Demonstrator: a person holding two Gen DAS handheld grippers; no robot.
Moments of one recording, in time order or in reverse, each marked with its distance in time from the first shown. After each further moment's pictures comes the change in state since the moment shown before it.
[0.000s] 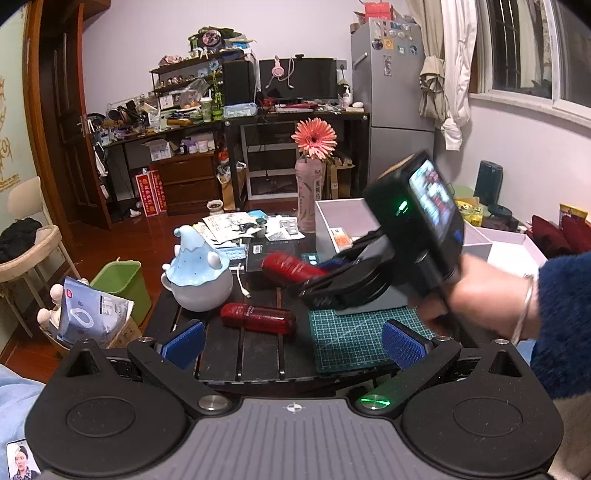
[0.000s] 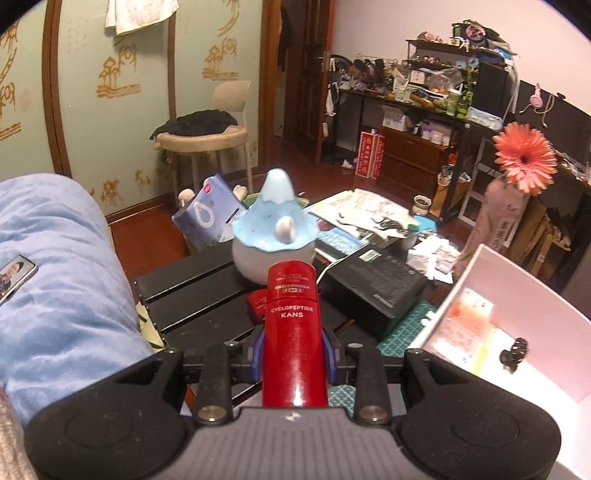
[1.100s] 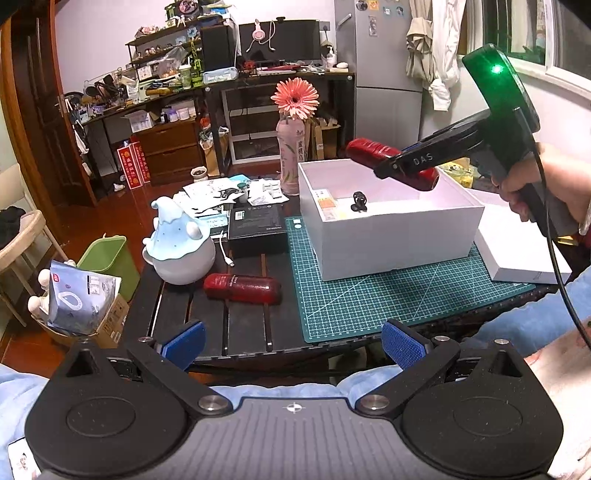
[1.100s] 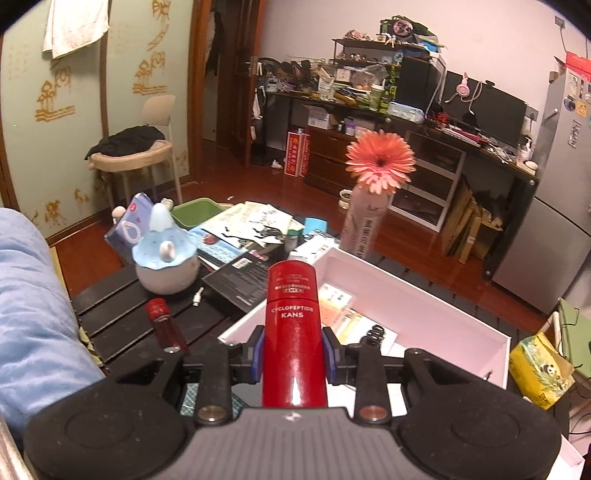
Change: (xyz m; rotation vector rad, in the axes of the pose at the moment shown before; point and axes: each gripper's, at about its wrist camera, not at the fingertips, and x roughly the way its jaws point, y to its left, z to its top) left arm 0.019 -0.009 0.004 0.042 0.127 -0.034; right arm -0.081 -0.103 0.009 0.092 0.016 -0.188
